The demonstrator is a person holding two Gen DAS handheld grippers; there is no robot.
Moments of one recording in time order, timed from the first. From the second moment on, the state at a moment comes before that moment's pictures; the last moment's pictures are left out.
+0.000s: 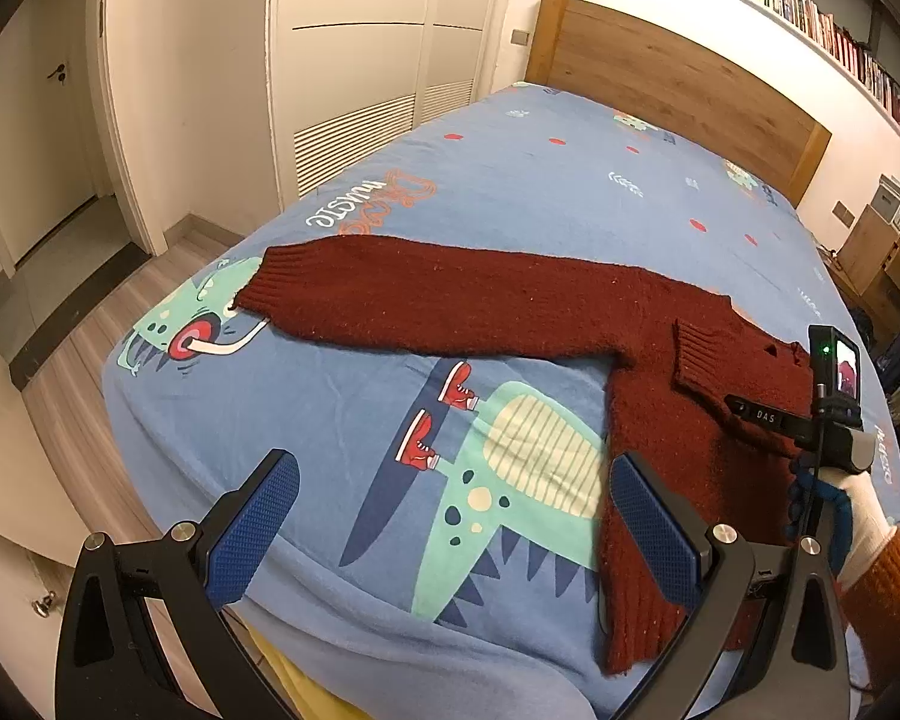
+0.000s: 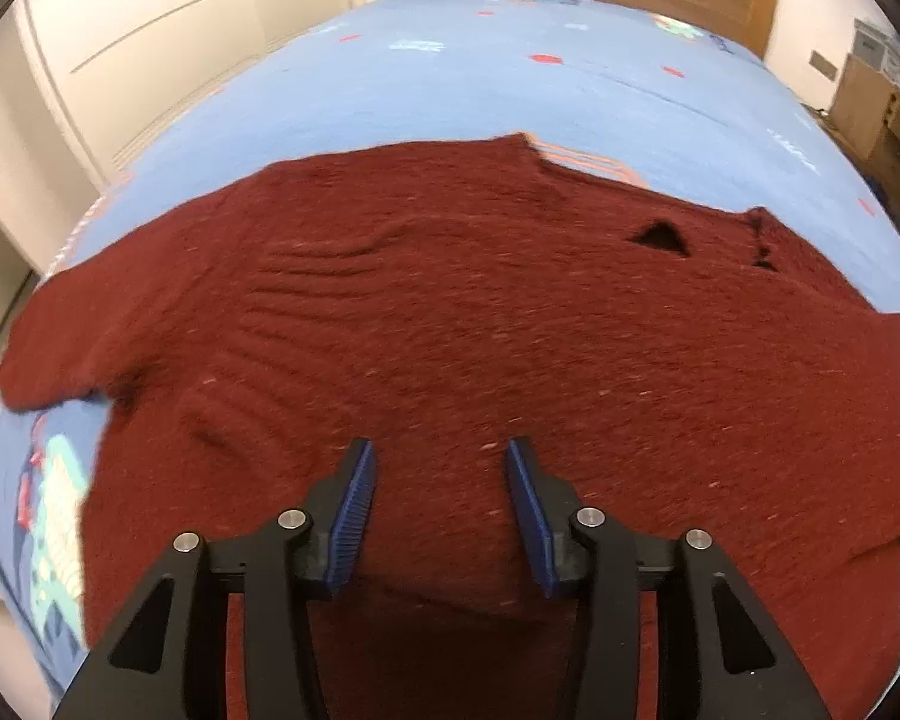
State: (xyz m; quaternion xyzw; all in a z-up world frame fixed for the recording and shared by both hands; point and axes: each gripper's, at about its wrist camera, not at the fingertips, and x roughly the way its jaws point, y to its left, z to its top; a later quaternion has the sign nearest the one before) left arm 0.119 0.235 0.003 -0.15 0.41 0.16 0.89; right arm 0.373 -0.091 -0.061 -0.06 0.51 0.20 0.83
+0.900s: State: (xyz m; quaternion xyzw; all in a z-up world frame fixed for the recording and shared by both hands) left arm 0.134 0.190 0.028 -0.08 0.39 0.14 0.91; right arm 0.369 -0.305 -0.053 -0.02 0.50 0.03 0.86
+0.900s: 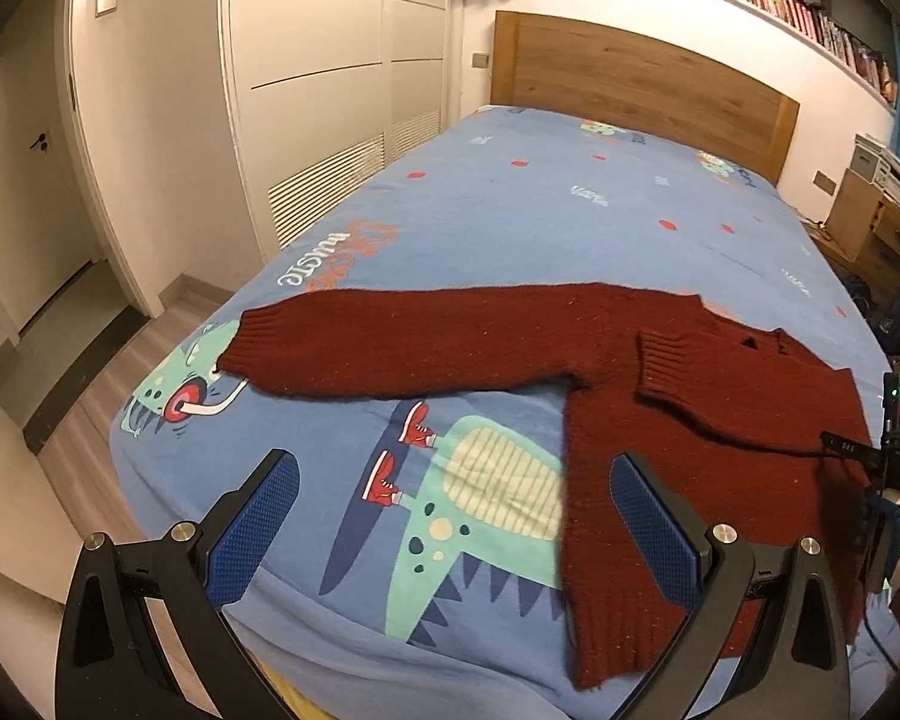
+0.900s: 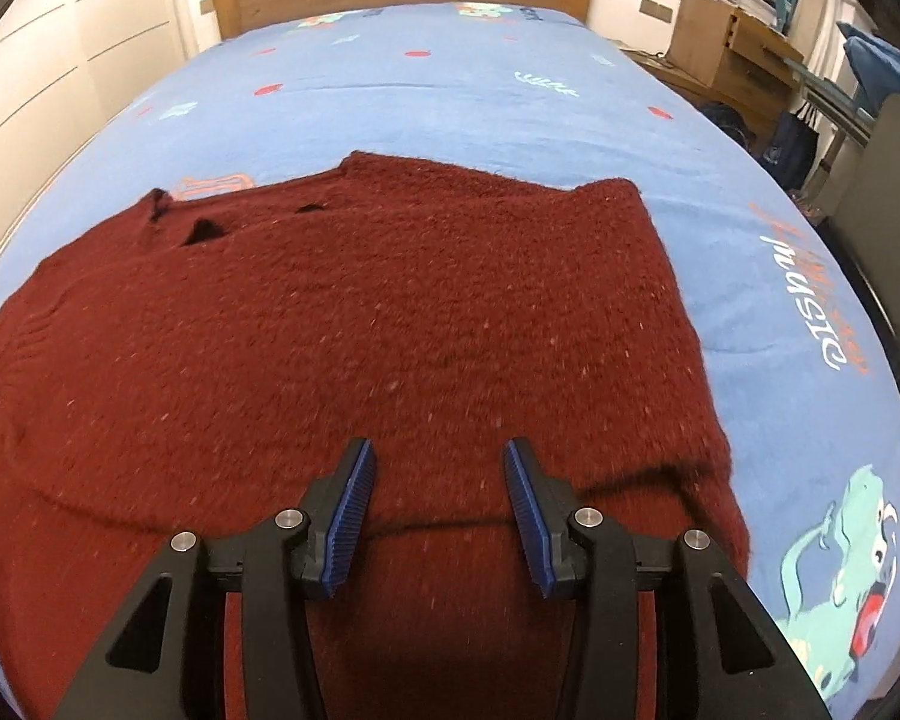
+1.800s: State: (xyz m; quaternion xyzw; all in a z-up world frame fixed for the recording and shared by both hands) left arm 0.071 0.242 0.054 -0.15 0.34 0.11 0.92; right arm 0.145 -0.317 -0.007 0.00 0.52 0.04 0.85
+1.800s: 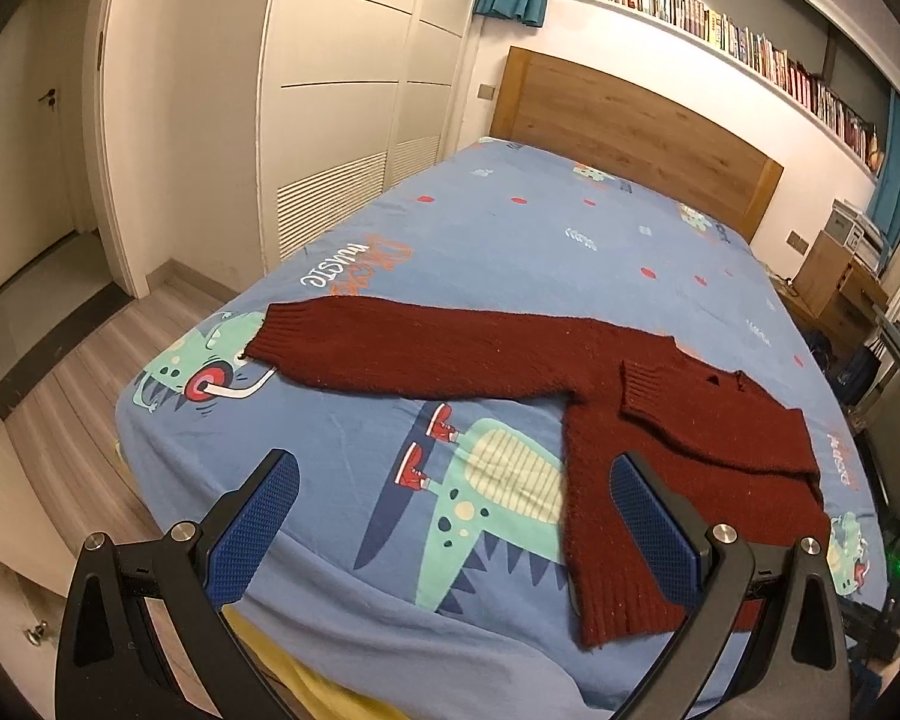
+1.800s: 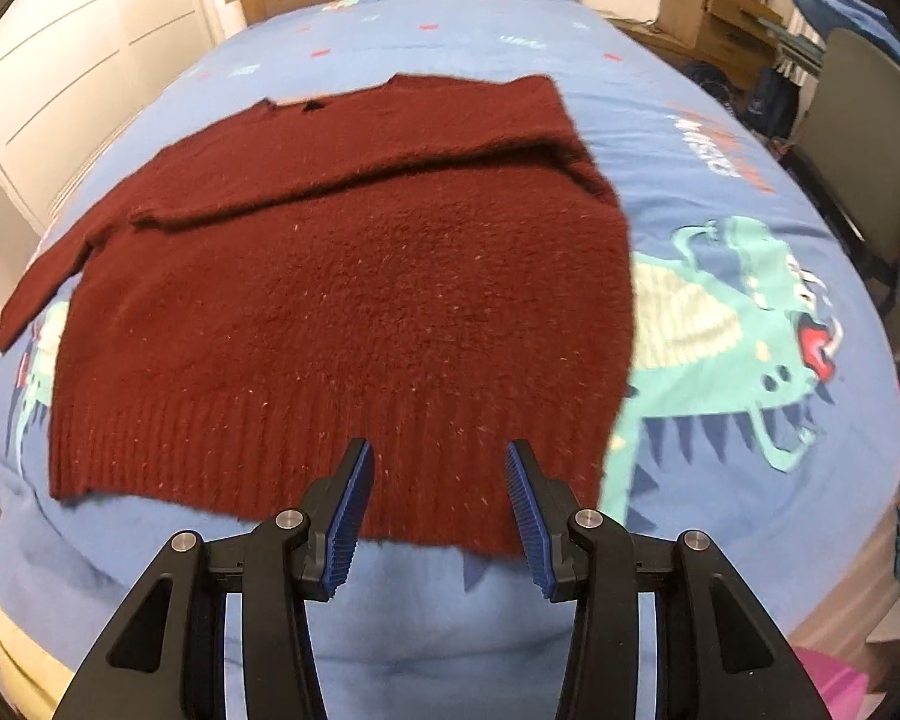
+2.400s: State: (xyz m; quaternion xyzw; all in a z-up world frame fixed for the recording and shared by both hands) left arm 0.105 0.349 -0.013 -0.25 0.39 0.11 0.88; right arm 0.130 -0.321 0.037 0.02 0.51 0.00 0.86
